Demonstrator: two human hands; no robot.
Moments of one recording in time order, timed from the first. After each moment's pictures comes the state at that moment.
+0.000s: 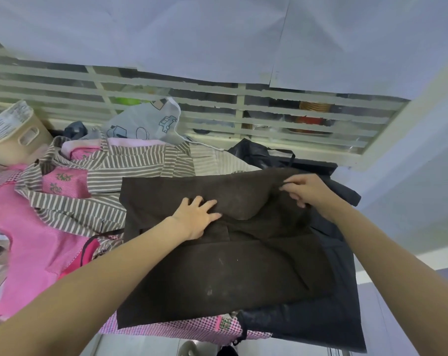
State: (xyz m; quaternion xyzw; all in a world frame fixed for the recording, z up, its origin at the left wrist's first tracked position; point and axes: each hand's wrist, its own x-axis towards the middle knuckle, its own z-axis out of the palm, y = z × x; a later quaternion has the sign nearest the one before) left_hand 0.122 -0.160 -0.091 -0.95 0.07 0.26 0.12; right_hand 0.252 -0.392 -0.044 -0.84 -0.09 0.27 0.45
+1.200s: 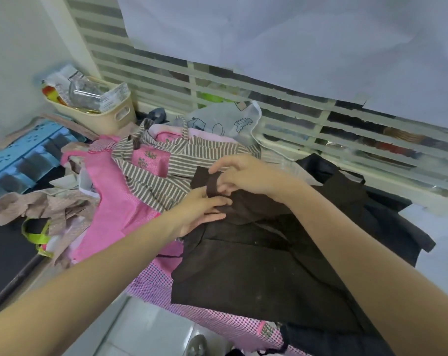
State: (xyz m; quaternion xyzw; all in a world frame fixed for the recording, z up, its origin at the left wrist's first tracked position) left_hand 0.032 -0.082 -0.043 -0.57 -0.31 0.02 -0.76; right_hand 0.140 -0.176 0.039 -0.77 -0.41 0.38 0.32
